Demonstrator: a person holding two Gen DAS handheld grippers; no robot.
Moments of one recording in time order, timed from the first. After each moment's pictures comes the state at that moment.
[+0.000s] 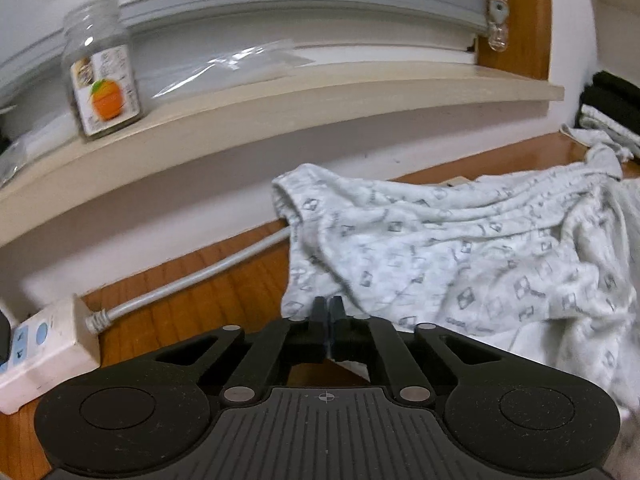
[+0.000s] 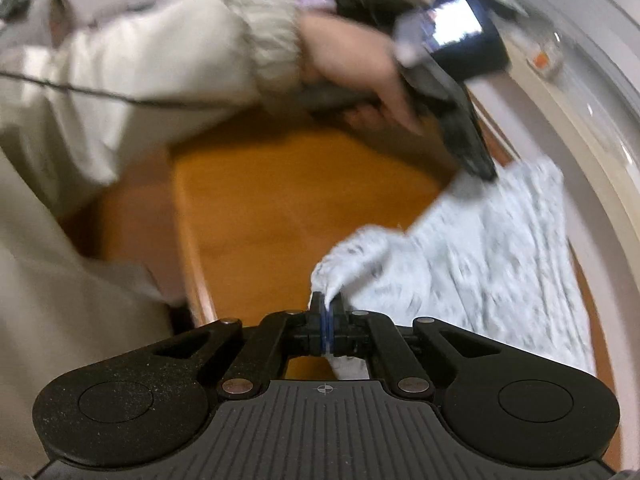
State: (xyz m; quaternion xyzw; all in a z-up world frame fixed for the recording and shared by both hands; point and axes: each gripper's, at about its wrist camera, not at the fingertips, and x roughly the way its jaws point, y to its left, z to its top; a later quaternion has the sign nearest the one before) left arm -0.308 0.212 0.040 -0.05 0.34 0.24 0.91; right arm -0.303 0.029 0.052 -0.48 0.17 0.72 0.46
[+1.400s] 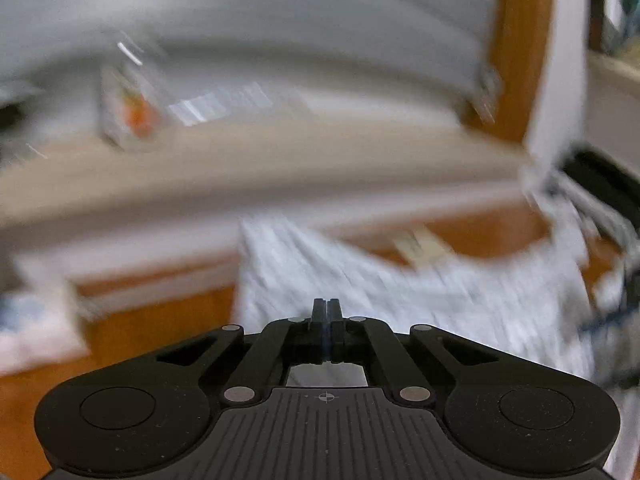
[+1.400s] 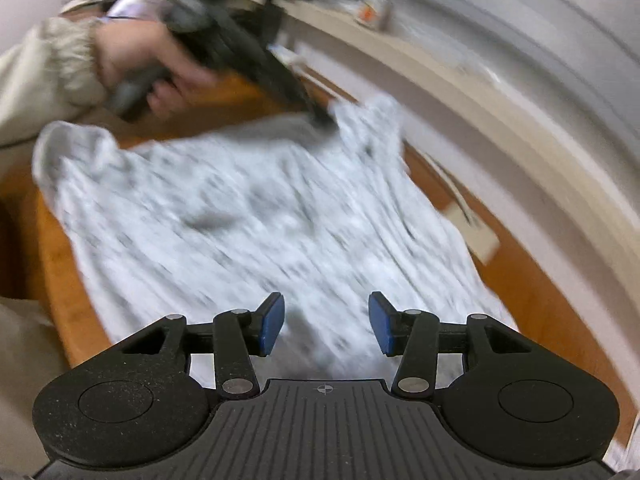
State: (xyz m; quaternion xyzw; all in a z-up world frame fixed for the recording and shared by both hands) left arm -0.337 0.212 0.080 -0.14 0.24 0.24 0.93; right arm -0.201 0.008 0.014 -0.39 0.20 0.65 0.62
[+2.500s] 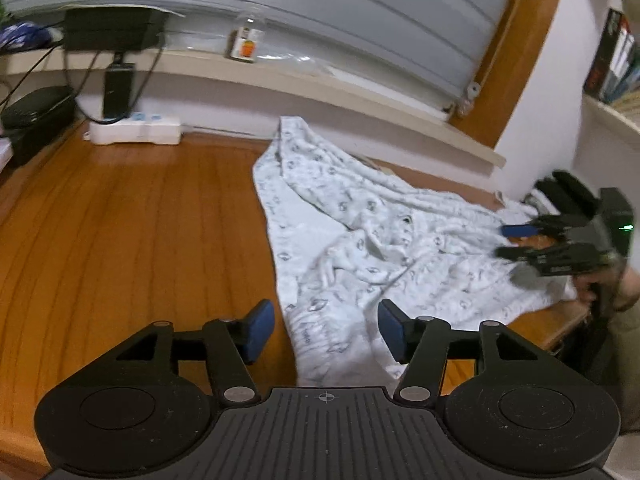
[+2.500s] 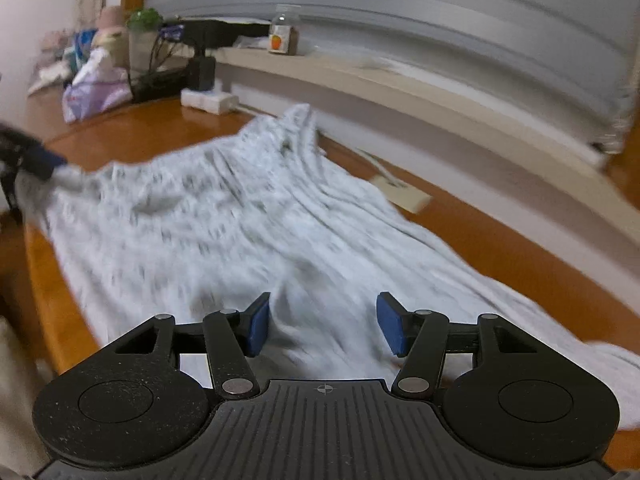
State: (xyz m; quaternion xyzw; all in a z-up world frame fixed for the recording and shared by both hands) left arm -0.508 0.053 0.074 -0.25 0.26 0.26 0.90; right arm -0.137 -0.083 0.000 -0.28 0.20 0.64 0.69
